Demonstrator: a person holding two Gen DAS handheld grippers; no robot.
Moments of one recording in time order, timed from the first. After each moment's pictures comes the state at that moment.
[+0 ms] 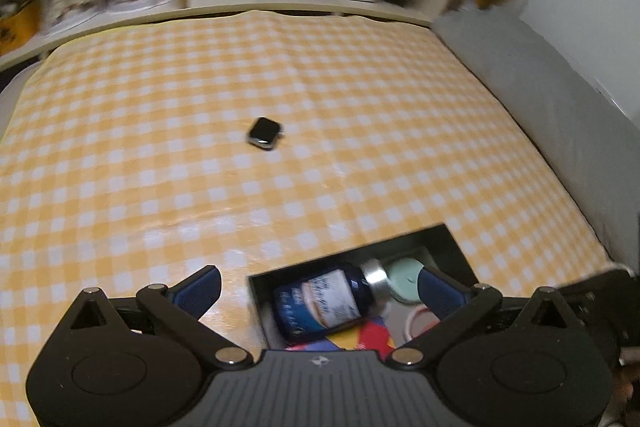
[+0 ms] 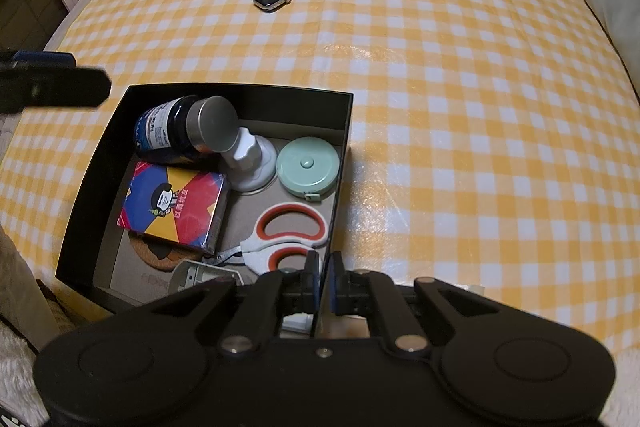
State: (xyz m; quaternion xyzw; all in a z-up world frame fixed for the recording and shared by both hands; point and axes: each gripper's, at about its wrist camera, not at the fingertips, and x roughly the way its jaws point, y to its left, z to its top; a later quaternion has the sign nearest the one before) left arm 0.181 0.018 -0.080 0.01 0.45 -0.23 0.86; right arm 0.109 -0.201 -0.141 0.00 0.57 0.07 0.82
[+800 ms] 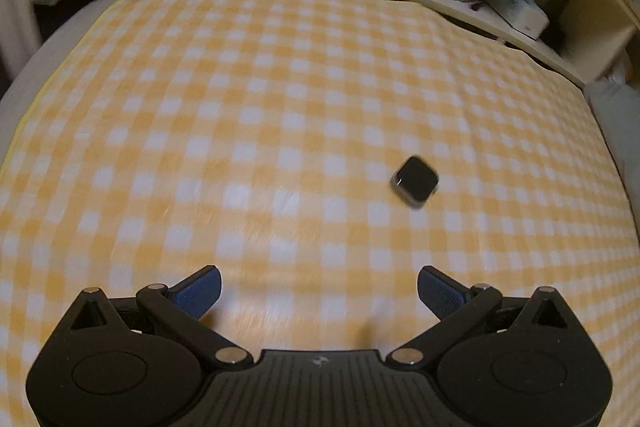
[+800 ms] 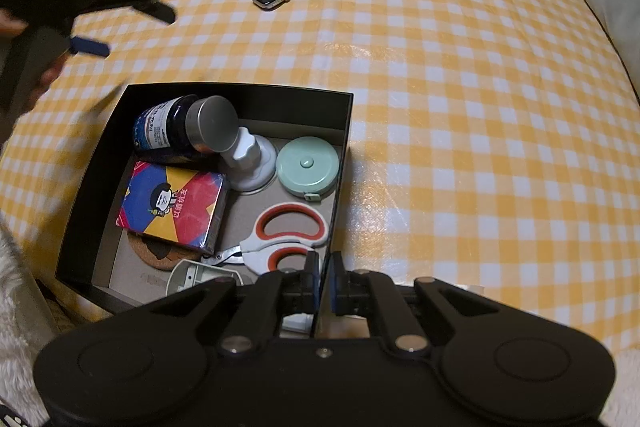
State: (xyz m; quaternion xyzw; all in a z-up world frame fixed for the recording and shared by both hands) left arm 0.312 0.035 -0.134 -0.06 0.49 -0.07 0.87; right arm 0.110 -0.201 -0.141 -0.01 0.57 0.07 0.82
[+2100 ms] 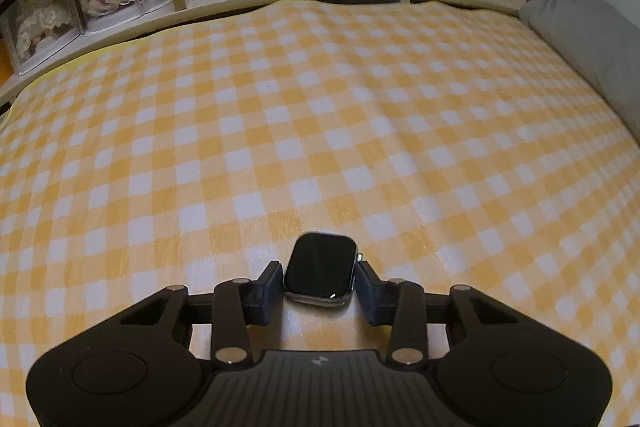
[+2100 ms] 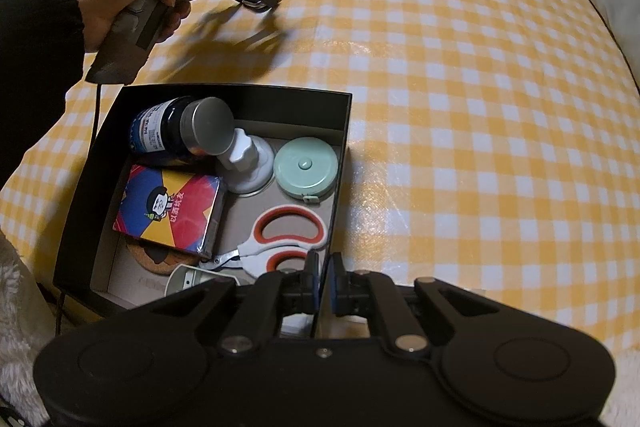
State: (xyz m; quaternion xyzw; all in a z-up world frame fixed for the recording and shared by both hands) left arm 0.366 -0.054 -0.170 0.07 0.44 -0.17 0.88; right arm 0.116 -0.203 -0.145 0.00 0.58 0.07 0.81
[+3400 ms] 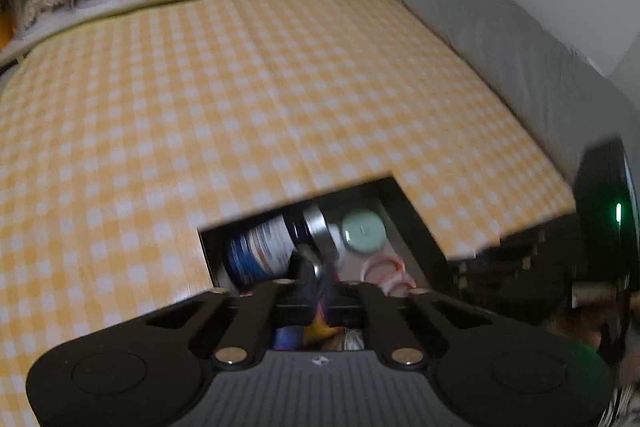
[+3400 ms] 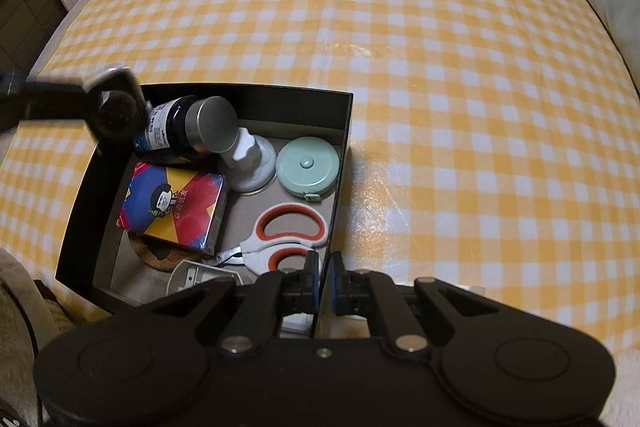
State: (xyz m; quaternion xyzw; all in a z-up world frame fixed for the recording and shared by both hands) left arm 0.127 -0.015 -0.064 0.05 0.49 -0.27 0.83; right arm 0.113 -0.203 -0.140 -0.01 0.57 0.07 0.81
